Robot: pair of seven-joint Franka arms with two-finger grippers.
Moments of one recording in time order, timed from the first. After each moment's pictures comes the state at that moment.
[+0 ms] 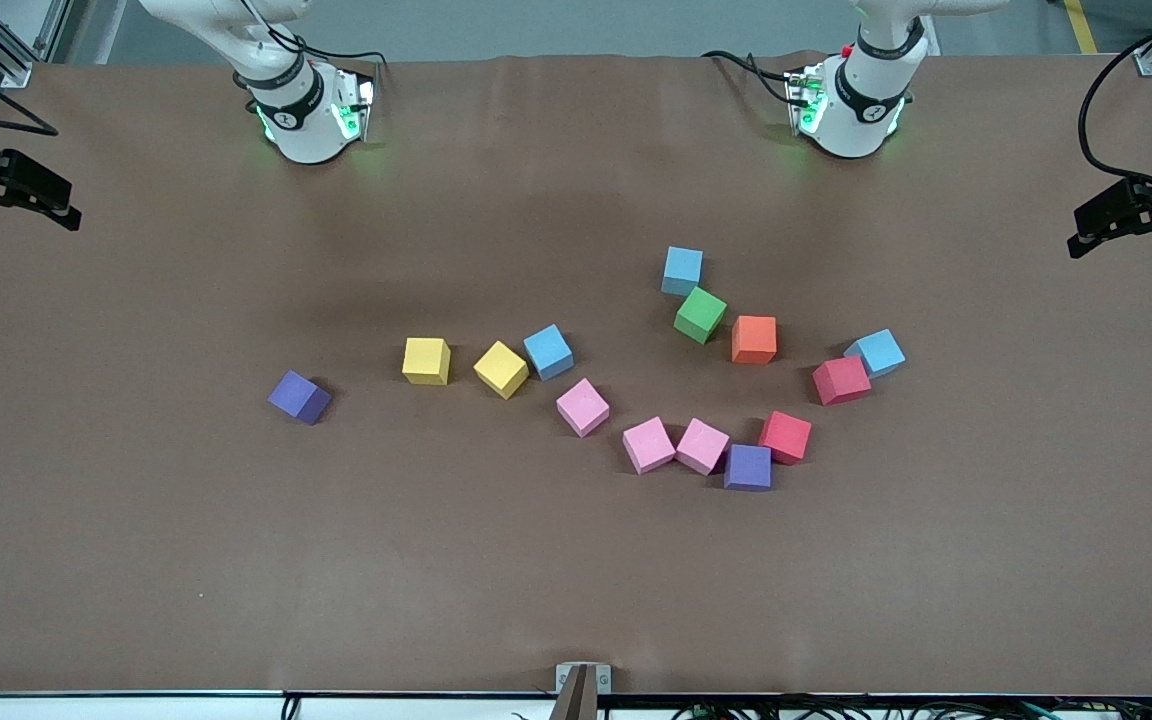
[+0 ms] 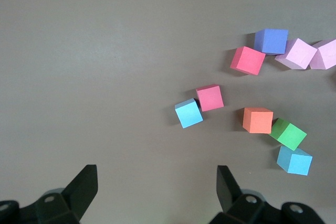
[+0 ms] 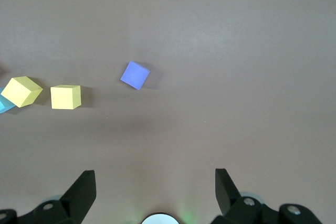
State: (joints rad) left arm -0.03 -0.04 0.06 -1.58 0.00 1.55 0.07; right arm 0.00 -0.06 -0.03 -1.54 -0.02 1.42 -0.03
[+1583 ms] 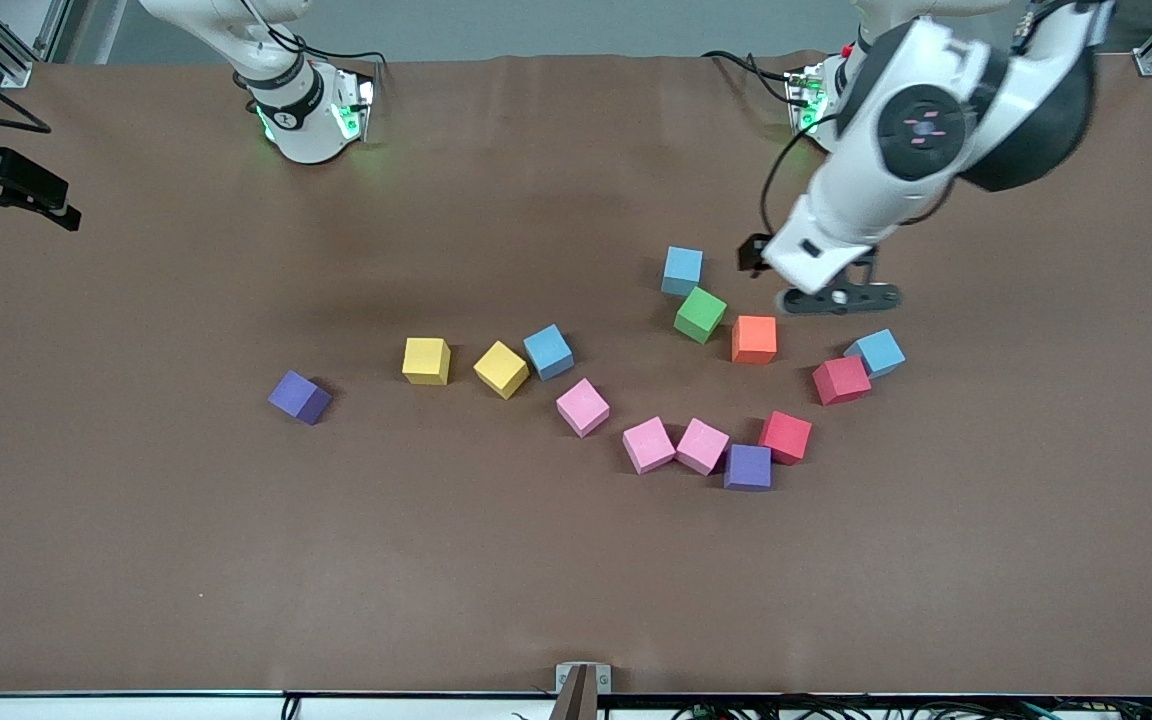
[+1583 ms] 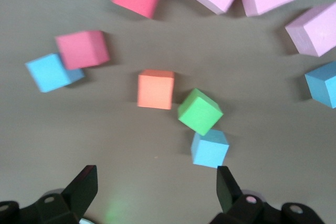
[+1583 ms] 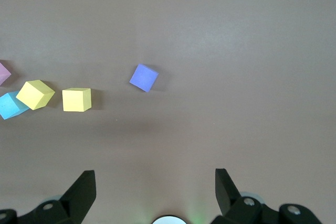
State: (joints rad) left arm -0.06 0.08 -0.47 -1.92 -0.04 1.83 -0.54; right arm 0.00 -0.06 -0.04 -1.54 0.03 1.42 -0.03
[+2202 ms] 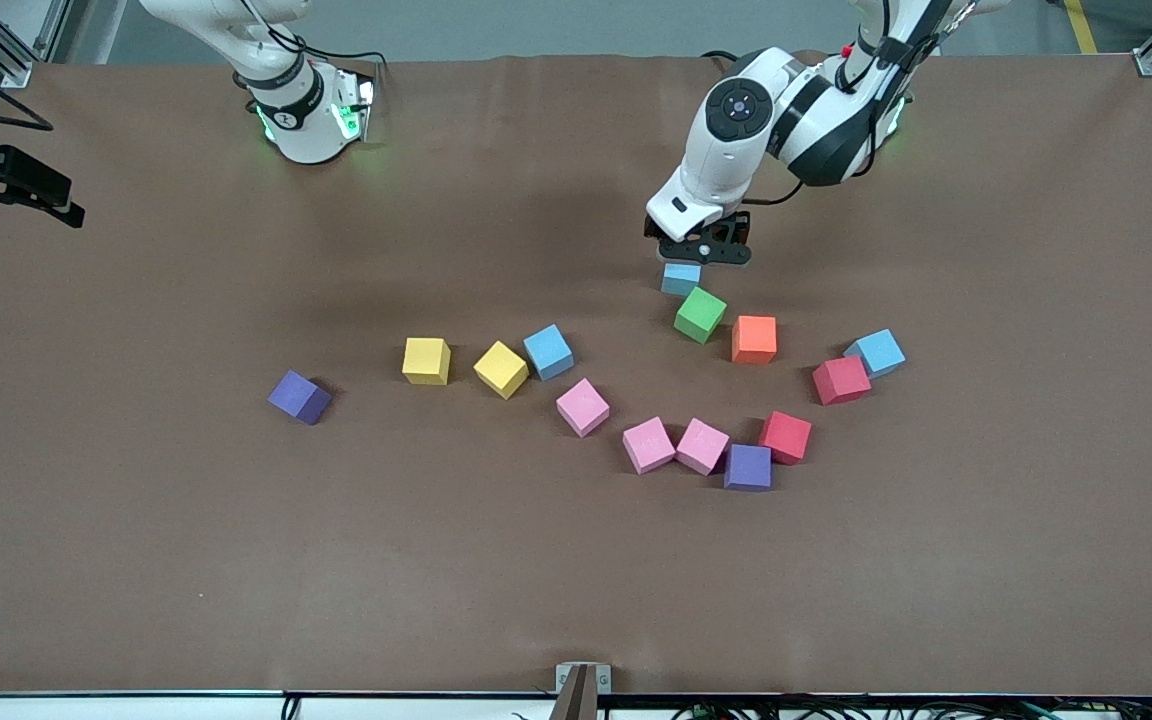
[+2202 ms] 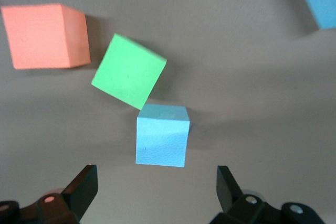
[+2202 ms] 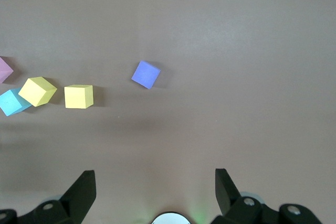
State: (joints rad) left arm -0.06 0.07 -0.72 -2.37 -0.04 2.36 -0.65; right arm 0.00 -0.06 -0.04 -1.54 0.03 1.41 -0.03
